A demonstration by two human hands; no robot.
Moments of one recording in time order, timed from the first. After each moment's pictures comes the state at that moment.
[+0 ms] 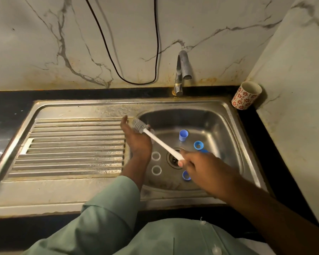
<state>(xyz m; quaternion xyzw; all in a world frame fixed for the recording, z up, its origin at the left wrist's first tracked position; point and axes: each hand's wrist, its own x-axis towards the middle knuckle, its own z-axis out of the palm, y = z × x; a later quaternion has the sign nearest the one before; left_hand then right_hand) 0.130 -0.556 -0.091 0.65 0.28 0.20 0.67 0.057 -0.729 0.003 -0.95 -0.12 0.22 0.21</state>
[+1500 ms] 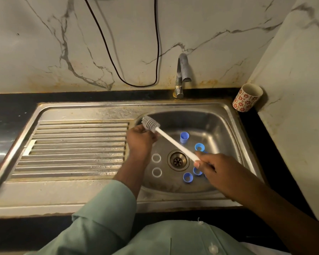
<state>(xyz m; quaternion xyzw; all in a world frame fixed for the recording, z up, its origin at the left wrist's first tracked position) 0.126 -0.559 -0.069 0.62 0.28 0.08 0.73 0.059 -0.763 -0.001 -0.93 -0.10 0.16 0.32</state>
